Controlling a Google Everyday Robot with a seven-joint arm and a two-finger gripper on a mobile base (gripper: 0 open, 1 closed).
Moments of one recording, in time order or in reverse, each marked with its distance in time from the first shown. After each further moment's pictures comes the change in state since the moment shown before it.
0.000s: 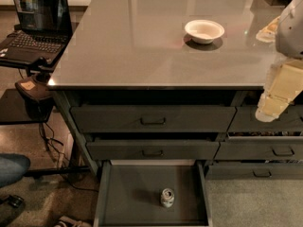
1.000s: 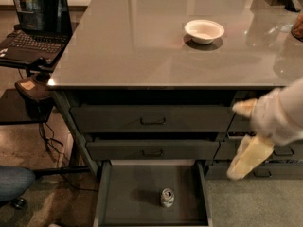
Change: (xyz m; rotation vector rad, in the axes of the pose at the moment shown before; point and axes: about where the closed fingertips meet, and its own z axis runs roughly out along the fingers) arm 0.030 0.069 0.141 -0.176 -0.238 0.122
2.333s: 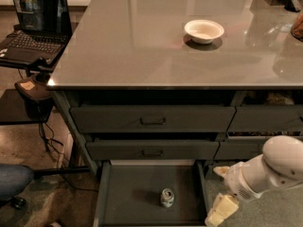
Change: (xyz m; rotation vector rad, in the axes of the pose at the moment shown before) arm 0.112 0.067 0.201 -0.213 -0.047 0.194
